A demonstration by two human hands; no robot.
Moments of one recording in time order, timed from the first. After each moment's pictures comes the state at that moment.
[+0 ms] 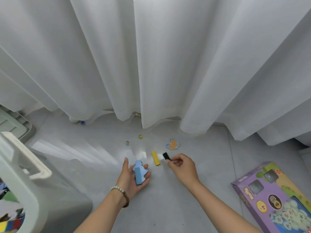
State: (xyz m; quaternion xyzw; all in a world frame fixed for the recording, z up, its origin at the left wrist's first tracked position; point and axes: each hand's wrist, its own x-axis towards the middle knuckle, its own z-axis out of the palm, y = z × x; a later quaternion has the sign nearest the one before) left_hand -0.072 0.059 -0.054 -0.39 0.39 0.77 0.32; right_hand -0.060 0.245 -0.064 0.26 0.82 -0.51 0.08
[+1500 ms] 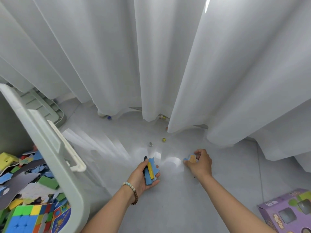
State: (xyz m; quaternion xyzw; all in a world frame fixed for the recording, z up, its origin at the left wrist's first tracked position) left_hand -0.089 0.018 -0.056 -0.39 0.42 0.75 0.33; right_hand -0.118 0.231 -0.093 0.29 0.85 -0.43 0.09
